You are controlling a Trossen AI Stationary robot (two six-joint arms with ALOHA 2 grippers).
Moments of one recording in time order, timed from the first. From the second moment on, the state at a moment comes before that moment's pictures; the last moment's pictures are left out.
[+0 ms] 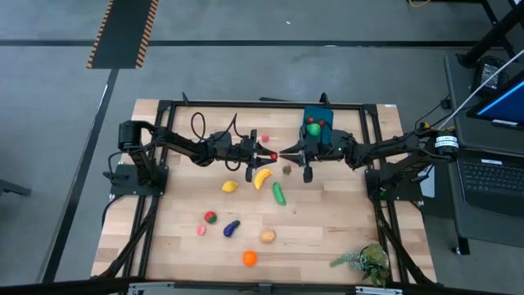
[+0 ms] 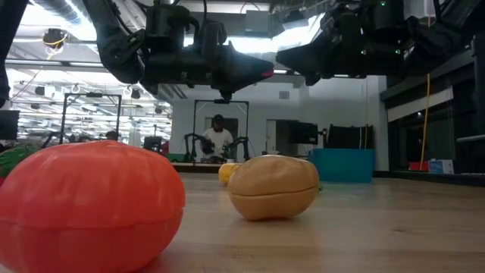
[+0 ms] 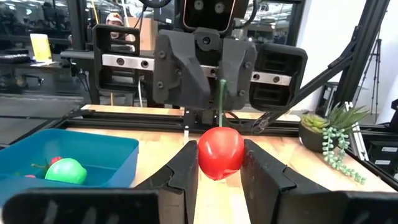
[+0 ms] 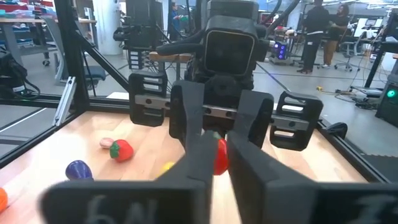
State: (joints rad) left arm 0.19 1.75 0.69 1.09 0.23 -0.07; right arm -0.20 1.42 0.47 0.96 -0.27 -0.06
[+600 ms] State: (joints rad) left arm 0.19 1.75 0.69 1.10 0.23 -0.07; right arm -0.20 1.42 0.47 0.96 -0.32 -0.08
